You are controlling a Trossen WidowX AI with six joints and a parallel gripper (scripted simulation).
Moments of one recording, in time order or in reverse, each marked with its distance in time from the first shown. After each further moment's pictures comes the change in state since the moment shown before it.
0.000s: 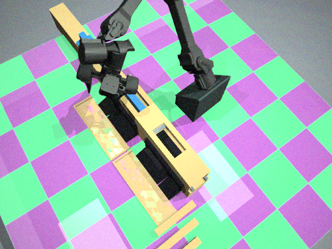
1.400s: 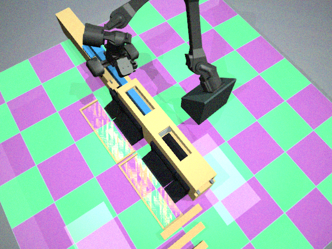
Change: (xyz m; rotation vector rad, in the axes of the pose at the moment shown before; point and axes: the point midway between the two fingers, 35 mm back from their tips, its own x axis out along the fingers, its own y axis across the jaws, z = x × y) arm 0.026 -0.014 -0.165 -0.735 0.284 0.184
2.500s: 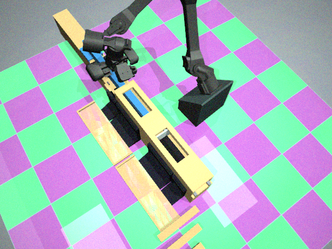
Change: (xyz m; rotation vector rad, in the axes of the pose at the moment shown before) arm 0.005 0.004 0.011 0.012 0.031 0.023
